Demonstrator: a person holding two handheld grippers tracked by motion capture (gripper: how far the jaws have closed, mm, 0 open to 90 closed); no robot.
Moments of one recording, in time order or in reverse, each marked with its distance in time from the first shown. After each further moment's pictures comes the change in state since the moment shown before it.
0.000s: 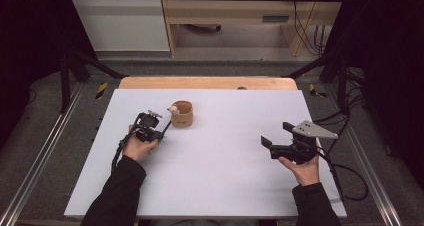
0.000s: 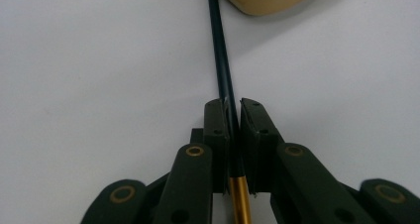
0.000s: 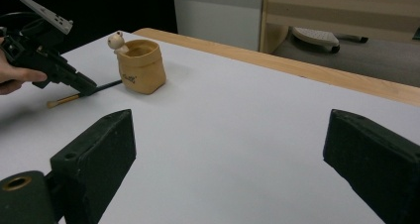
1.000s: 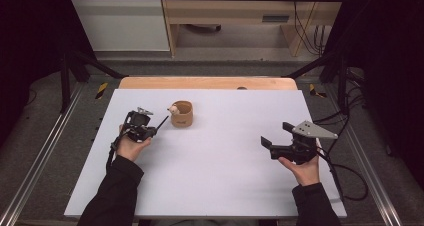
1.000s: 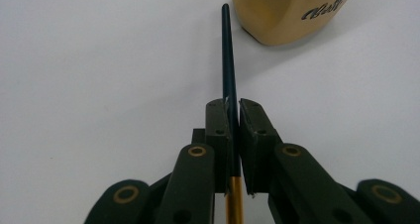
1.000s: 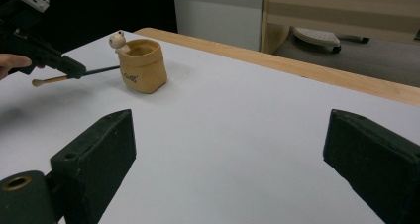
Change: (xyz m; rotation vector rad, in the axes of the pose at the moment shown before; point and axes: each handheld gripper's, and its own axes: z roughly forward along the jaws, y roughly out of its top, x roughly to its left) left arm 0.008 -0.008 -0.034 -0.118 0.041 -0.027; right arm 0.000 0.000 0.000 0.000 0.004 -0.004
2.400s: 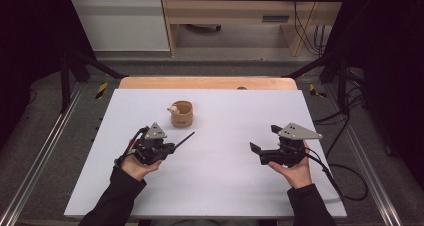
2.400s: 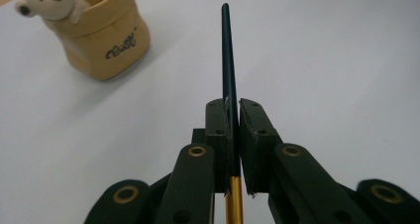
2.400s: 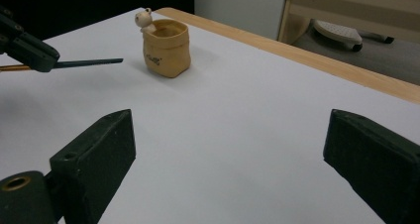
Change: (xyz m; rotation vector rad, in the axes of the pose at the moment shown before) left arm -0.084 -0.017 -0.062 -0.121 -0.262 0.270; right arm 0.026 0.002 0.014 0.066 0.059 -0.084
